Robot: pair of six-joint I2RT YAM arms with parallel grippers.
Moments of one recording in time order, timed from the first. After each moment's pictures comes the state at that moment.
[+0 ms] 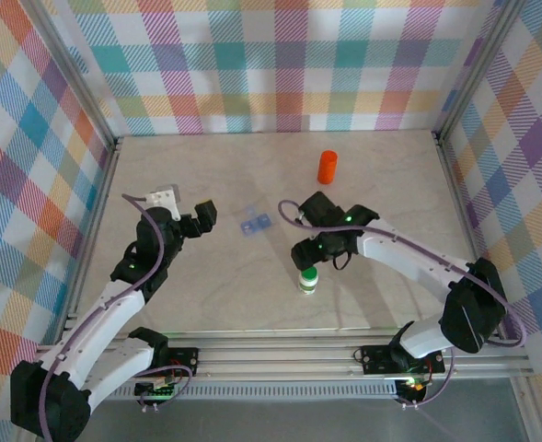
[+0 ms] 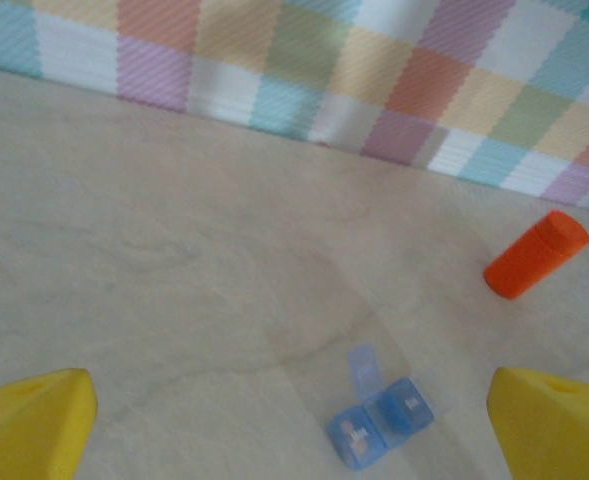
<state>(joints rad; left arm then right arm) -0.36 0.89 0.62 -0.06 -0.16 -0.40 0.77 1.45 1.14 -0.94 0.02 0.26</state>
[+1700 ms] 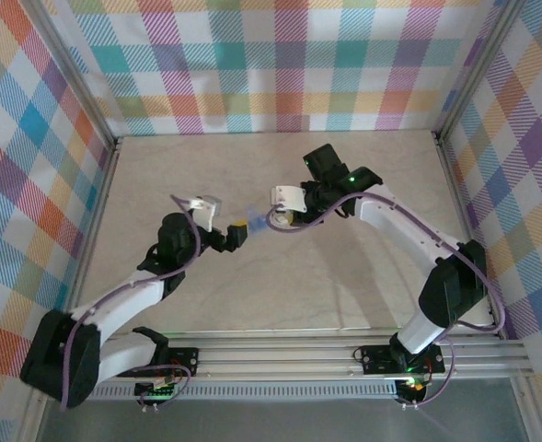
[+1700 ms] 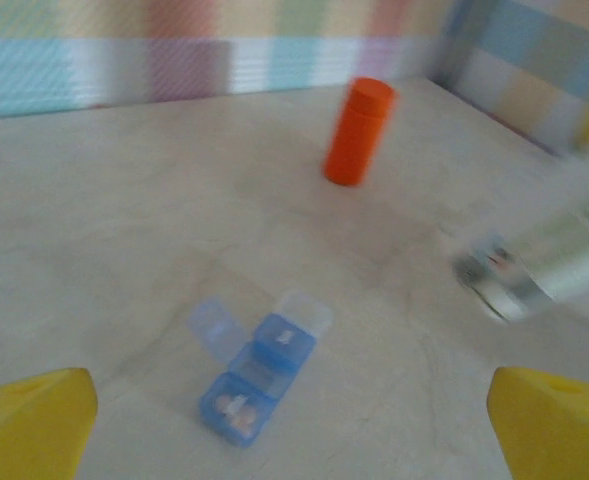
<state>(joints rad) -0.41 1.16 0.48 0.39 0.28 -0.07 0.62 1.63 1.49 -0.83 -0.26 -1.09</state>
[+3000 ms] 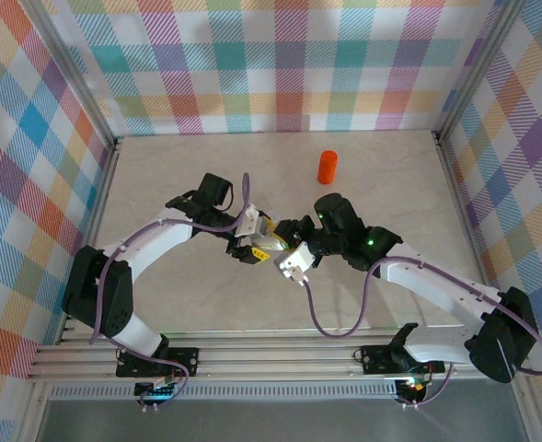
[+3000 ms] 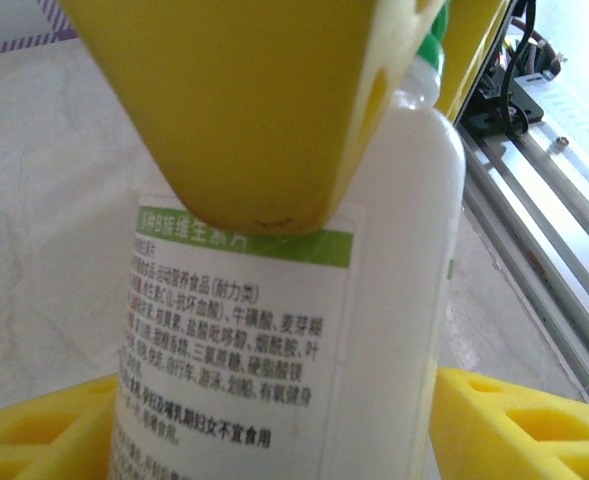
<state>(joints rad) -0.46 1.55 1.10 -0.59 0.98 1.10 0.79 1.22 0.96 -0.36 -0.33 -1.63</state>
